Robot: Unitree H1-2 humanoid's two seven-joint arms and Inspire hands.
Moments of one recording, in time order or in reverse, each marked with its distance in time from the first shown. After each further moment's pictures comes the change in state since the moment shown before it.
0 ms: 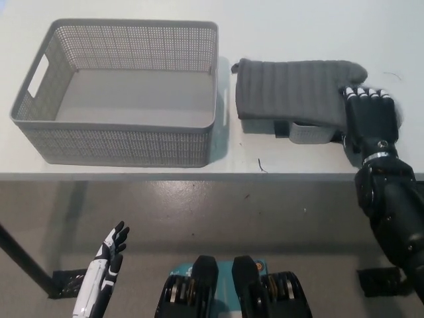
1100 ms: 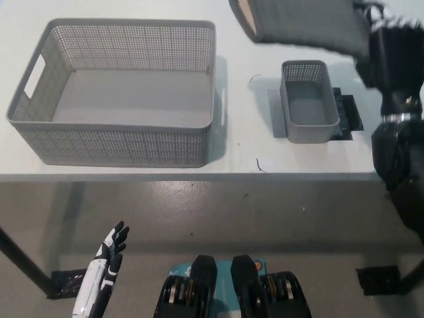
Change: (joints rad) left_arm -0.004 0.003 -0.001 0.001 -0.003 -0.001 -0.001; right_arm -0.114 -0.051 -0.081 -0.146 0.114 -0.286 -0.423
